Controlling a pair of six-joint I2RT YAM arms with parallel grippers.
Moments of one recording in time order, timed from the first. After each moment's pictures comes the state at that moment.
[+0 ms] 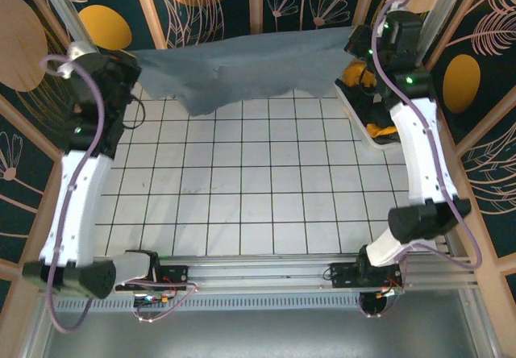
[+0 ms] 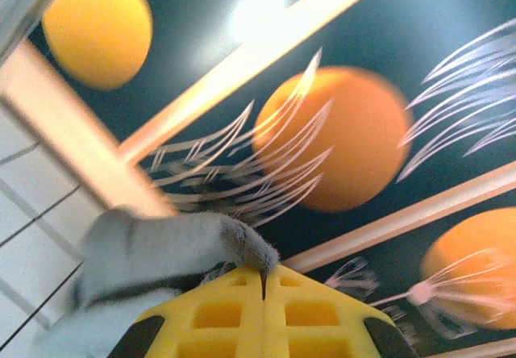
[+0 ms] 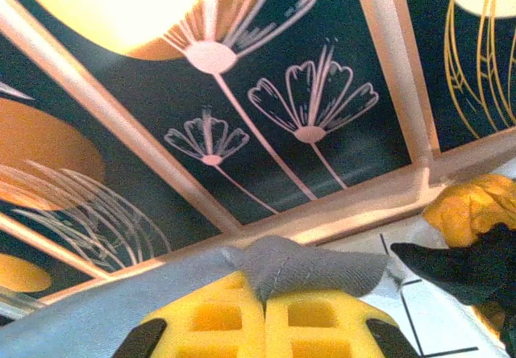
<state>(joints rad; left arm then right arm) -0.11 1.20 1.56 -0.45 -0.22 -0.99 0.16 1.52 1.89 -0.56 -0.01 0.50</state>
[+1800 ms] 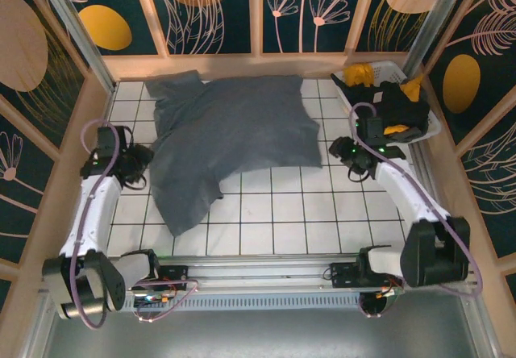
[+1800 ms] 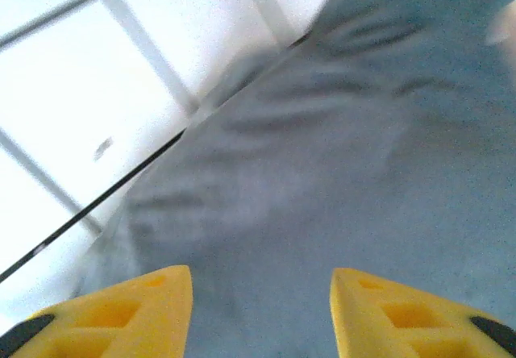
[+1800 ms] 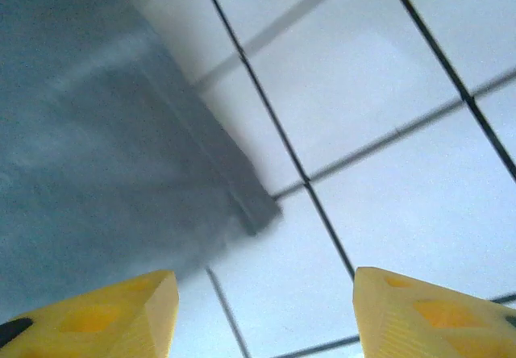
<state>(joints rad) 0.14 1.15 0.86 -0.70 0.09 -0.92 0.15 1.30 0.89 -0.57 -0.10 0.70</state>
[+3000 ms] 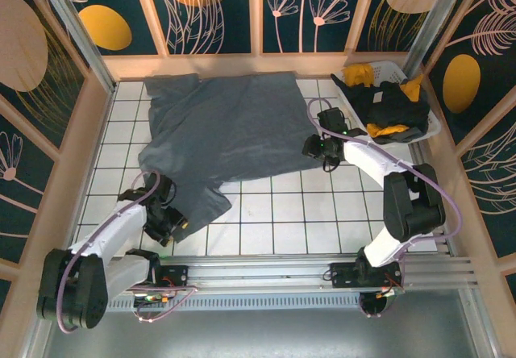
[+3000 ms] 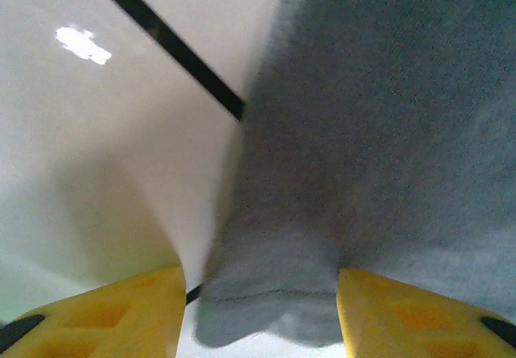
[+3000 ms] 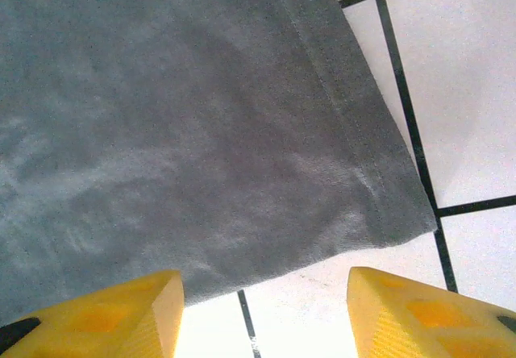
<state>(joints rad) -0.22 1.10 0.47 -0.89 0.17 -1.10 0.34 1.62 1.07 -0.52 -0.04 0.60</state>
